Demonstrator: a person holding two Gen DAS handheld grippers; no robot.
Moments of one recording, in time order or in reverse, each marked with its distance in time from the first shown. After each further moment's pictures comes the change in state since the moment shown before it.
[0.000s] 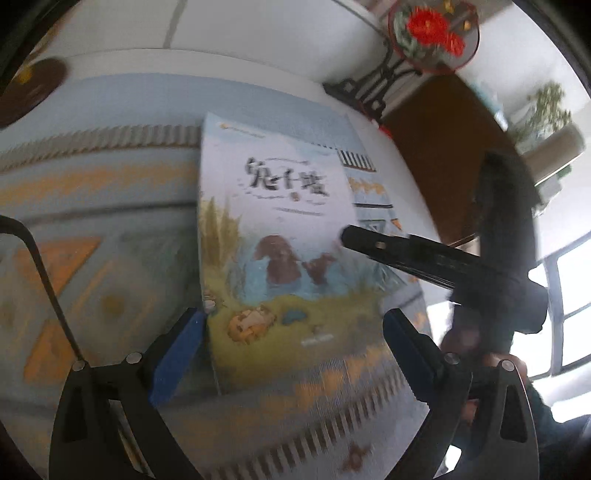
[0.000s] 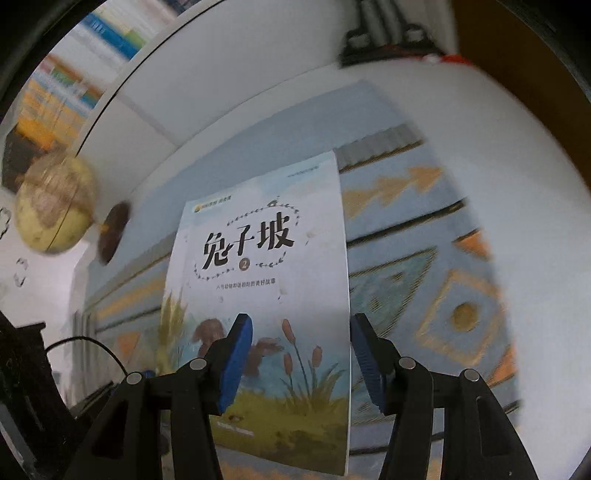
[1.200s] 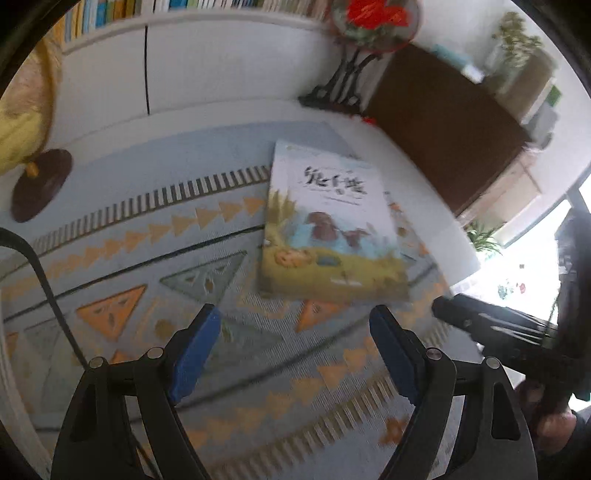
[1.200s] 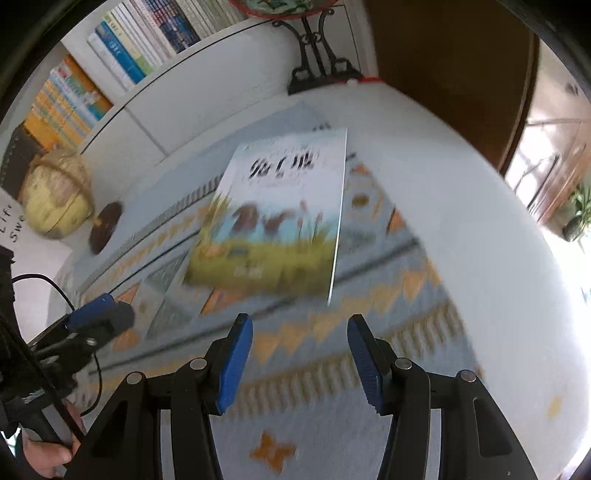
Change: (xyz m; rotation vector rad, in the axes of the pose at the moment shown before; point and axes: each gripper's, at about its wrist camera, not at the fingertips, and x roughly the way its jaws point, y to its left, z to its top) left arm -0.009 -0.028 0.012 0.274 -0.021 0.169; right arm -0.081 0.013 -0.097 0.091 -0.149 -0.207
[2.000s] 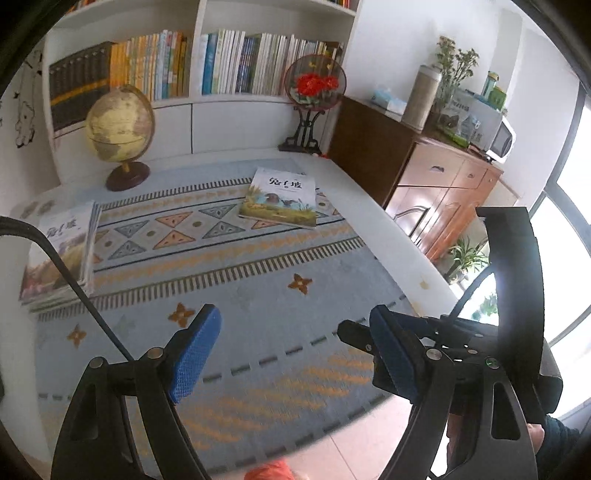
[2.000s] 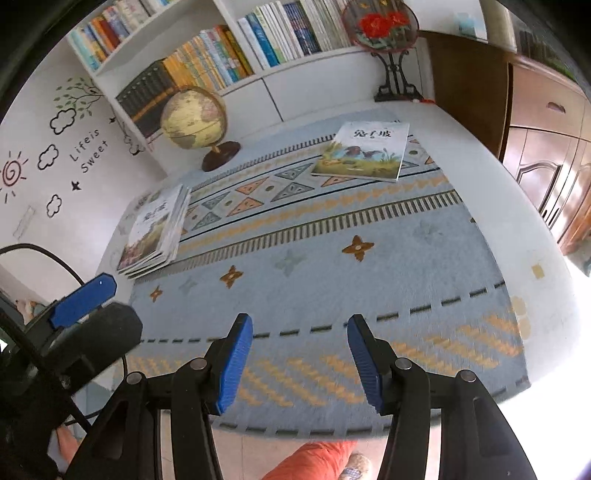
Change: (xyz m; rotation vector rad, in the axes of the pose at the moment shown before) left arm -0.224 -0.118 -0.214 0.029 -0.249 0.087; right arm -0.160 0.042 -0.210 -0.210 -0.046 0.174
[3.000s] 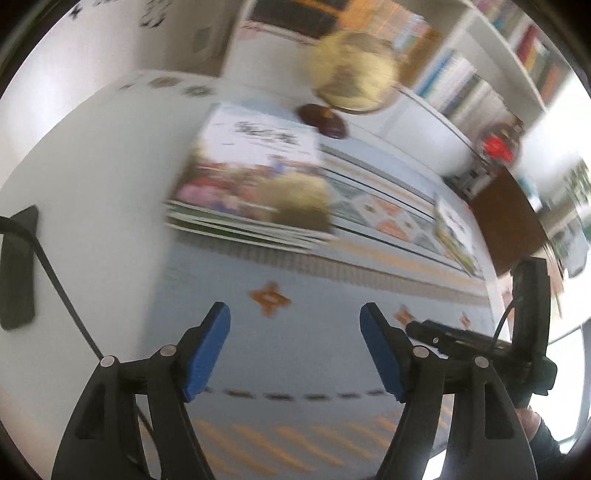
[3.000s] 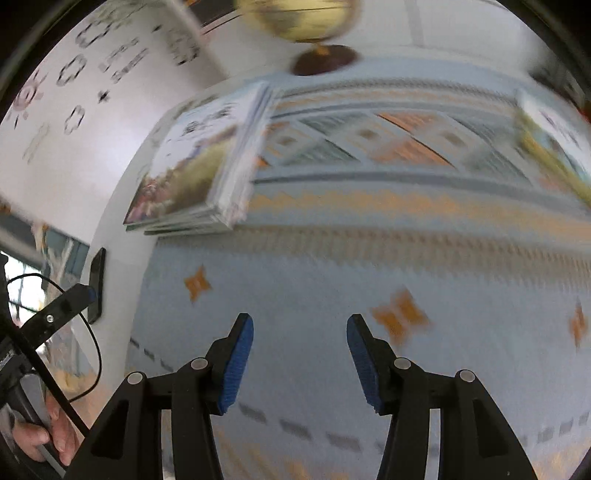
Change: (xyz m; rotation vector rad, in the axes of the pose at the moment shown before) left arm -0.016 0.289 -0.065 -0.477 0.055 0.151; right arm 0.195 0.164 0.032 -0.182 0.287 0.130
